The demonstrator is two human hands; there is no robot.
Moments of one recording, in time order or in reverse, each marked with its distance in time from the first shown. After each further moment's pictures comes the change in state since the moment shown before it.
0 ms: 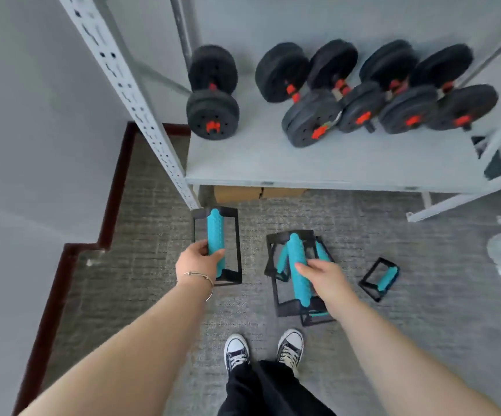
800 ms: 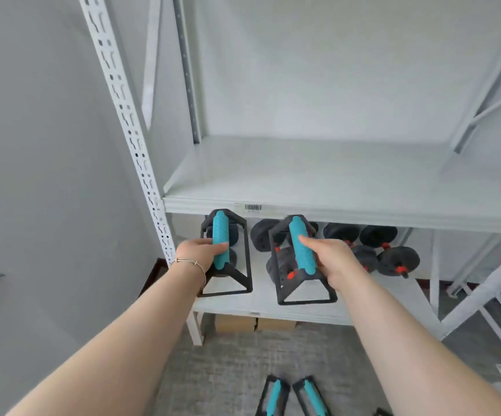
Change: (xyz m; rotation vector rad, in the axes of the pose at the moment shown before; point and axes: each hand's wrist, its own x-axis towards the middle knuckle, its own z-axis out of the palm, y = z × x) left_hand -0.226 0.288 -0.147 -0.422 0.047 0.278; right_hand -0.164 -0.293 -0.179 0.325 -0.056 -0.430
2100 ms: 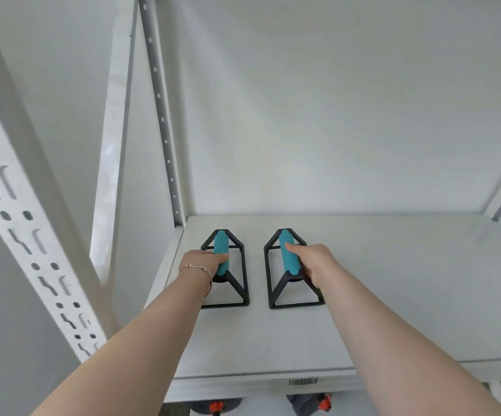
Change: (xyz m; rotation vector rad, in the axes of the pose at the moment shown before) left_hand 0.378 0.194 0.035 0.093 -0.045 0.100; right_hand 0.348 -0.185 0.150 0.039 0.210 0.000
